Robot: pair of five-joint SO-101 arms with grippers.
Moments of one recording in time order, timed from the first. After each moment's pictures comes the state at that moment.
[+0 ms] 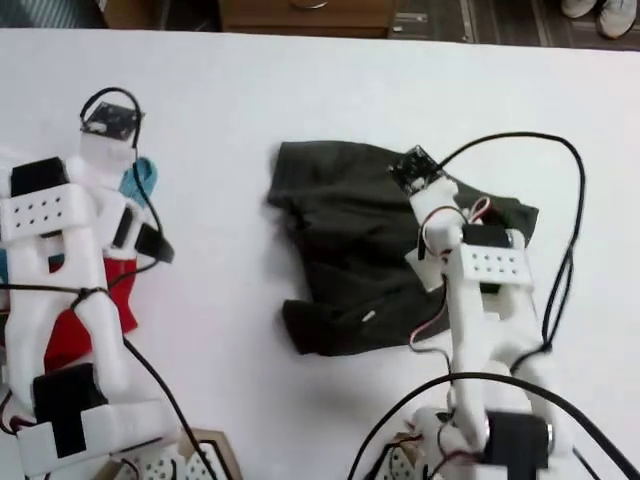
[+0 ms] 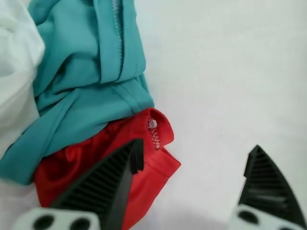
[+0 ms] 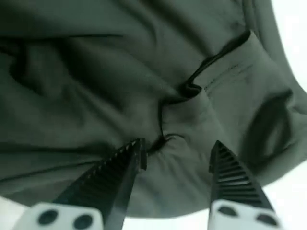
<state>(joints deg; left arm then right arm) -25.7 -7.5 13.5 83.1 -26.7 0.0 -14.9 42.3 52.1 38.9</state>
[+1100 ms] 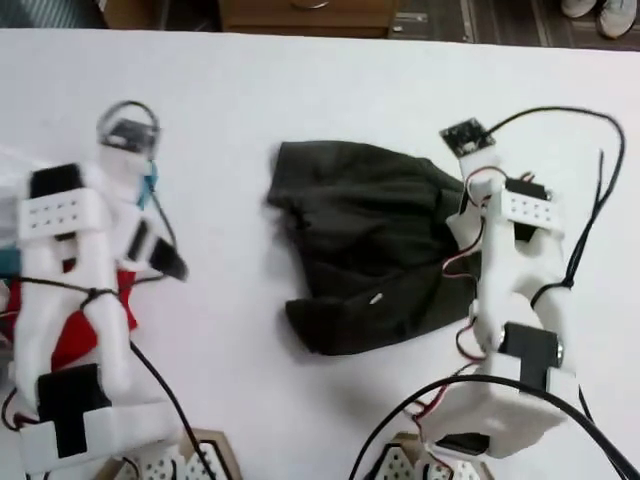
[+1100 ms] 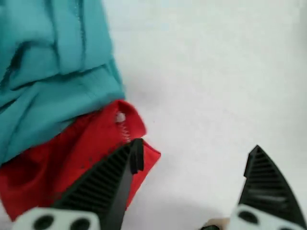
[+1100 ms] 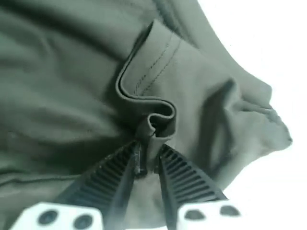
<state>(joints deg) -19.7 -7.5 20.1 83.9 -26.7 10.5 5.9 17.3 57.9 38.9</state>
